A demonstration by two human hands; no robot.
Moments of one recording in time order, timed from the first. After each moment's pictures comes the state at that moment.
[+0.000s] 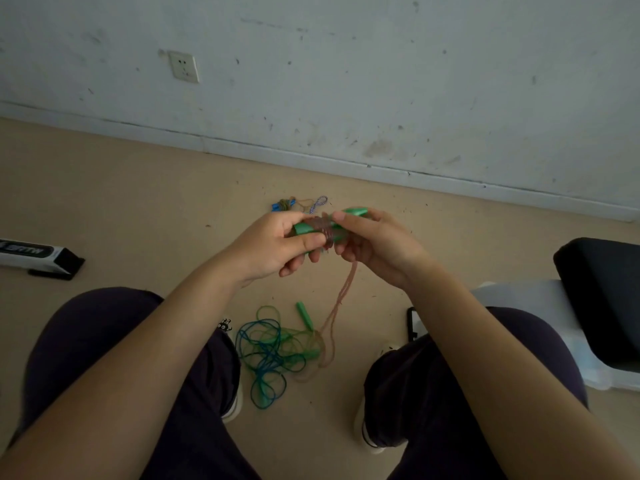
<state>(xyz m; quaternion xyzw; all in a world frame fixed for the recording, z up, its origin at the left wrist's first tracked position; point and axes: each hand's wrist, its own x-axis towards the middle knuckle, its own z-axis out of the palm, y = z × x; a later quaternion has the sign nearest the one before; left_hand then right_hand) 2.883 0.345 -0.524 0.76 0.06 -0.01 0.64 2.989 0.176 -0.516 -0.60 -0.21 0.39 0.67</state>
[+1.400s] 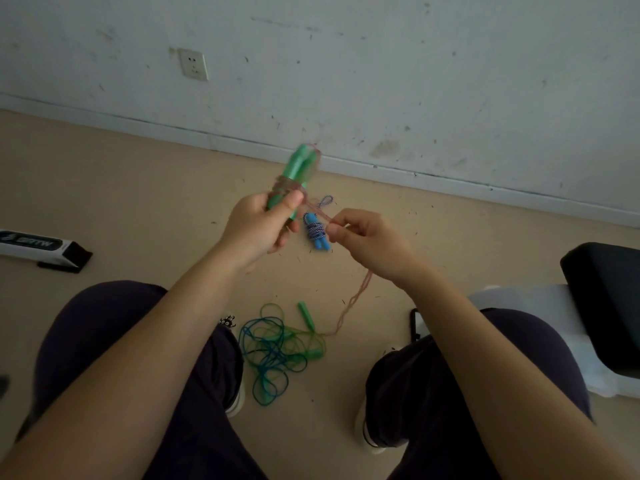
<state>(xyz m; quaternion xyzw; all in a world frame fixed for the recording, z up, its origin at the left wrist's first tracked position) 2.887 0.353 -0.518 0.69 0.24 0.15 0.66 2.979 0.183 -0.512 -0.78 -0.35 0.22 0.46</state>
